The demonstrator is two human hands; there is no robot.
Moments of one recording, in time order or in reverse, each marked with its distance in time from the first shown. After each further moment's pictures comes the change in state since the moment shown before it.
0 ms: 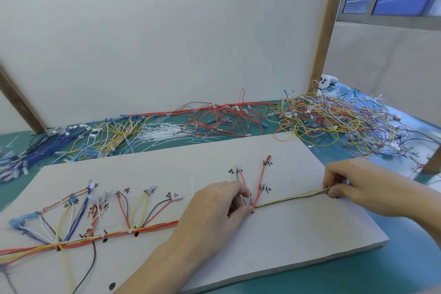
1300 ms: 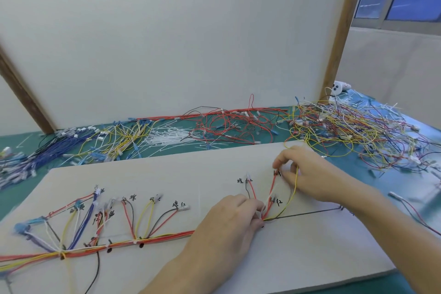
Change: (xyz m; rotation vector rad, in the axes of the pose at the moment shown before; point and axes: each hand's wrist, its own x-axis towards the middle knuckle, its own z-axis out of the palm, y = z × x) left_hand 0.002 0.006 0.000 0.111 -0.124 0.067; right_hand 0.078 -0.065 0.025 0.152 0.136 -0.119
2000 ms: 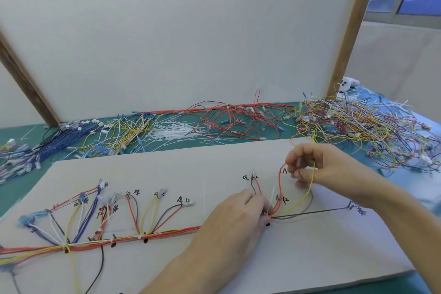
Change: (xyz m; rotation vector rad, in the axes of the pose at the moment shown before) left_hand -0.001 0.001 -0.001 0.007 0.016 0.011; right_hand -0.012 0.012 -0.009 0.656 -0.048 0.014
